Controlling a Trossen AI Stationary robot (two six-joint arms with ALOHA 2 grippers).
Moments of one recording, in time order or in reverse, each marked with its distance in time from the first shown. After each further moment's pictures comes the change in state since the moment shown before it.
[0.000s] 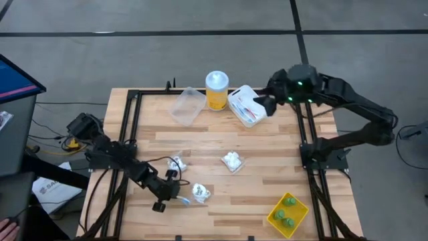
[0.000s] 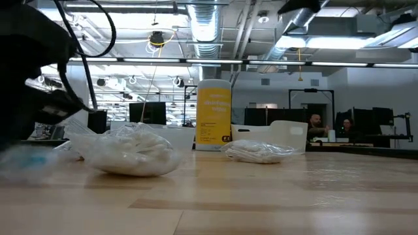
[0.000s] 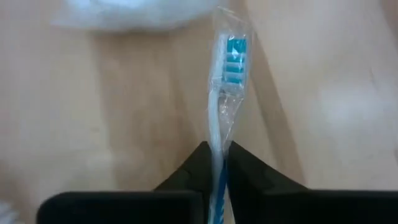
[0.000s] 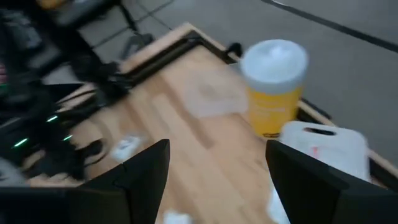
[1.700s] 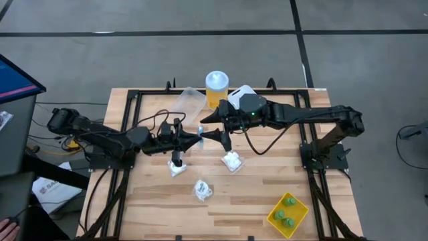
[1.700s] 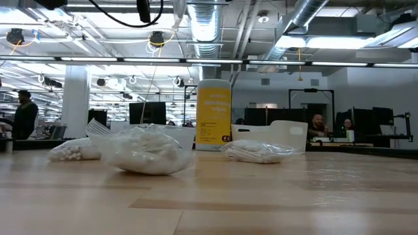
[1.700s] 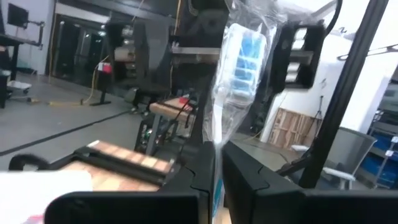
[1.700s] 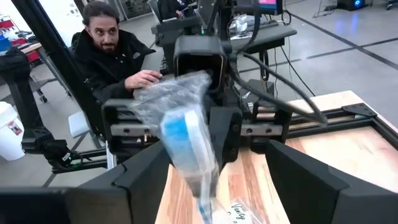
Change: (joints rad) left arm 0.423 -0.360 0.027 0.829 -0.247 0.188; right arm 0.289 0.411 0.000 0.763 -0.196 -0.138
